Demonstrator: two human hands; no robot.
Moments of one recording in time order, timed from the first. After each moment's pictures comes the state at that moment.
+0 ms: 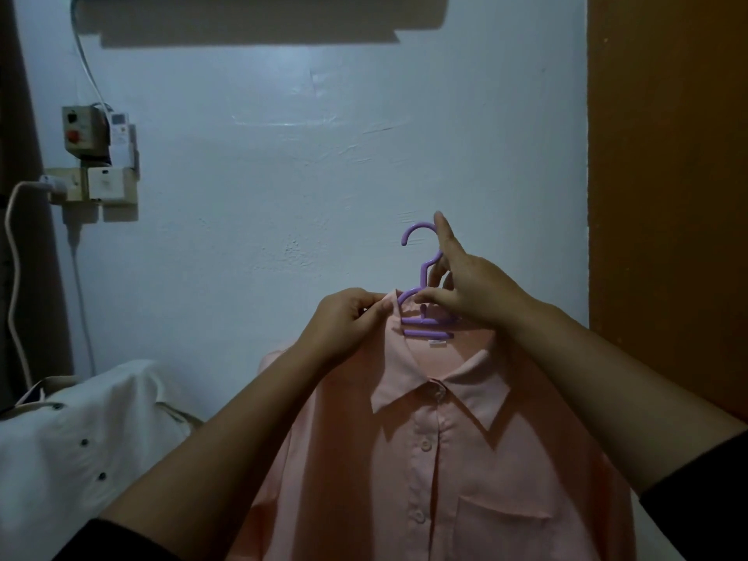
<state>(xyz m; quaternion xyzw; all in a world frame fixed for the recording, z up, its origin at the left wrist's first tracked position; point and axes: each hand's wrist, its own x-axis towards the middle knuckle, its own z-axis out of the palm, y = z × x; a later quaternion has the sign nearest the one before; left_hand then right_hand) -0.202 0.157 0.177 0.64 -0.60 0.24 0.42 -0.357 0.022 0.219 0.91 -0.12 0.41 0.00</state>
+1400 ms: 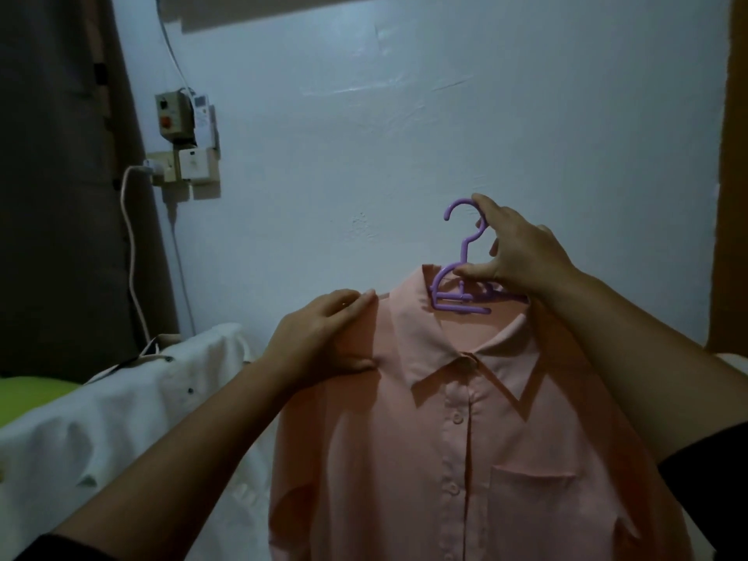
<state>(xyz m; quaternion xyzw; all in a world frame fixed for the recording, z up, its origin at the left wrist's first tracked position) -0.116 0.251 0.125 0.65 -0.57 0.47 0.16 -0.297 0.008 0.215 0.88 -0.12 0.45 0.03</state>
